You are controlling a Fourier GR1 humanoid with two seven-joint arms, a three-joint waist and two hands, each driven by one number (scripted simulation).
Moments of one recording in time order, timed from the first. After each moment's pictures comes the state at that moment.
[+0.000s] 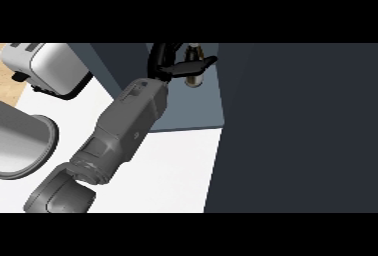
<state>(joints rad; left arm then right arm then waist) -1.23 0.01 -0.07 -0.18 0.50 0.15 -0.61 0.39 -0.56 0.57 -2.51 -0.03 -0.38 -0.02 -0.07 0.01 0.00</state>
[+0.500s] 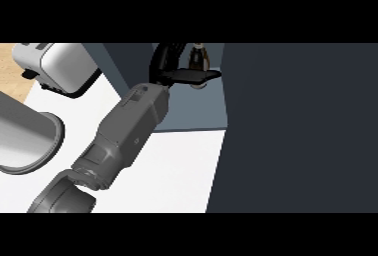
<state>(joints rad) -1.16 0.00 -0.10 -0.27 0.53 0.09 -0.57 0.43 -0.57 0.54 -2.52 -0.03 -0.39 -0.01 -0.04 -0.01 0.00</state>
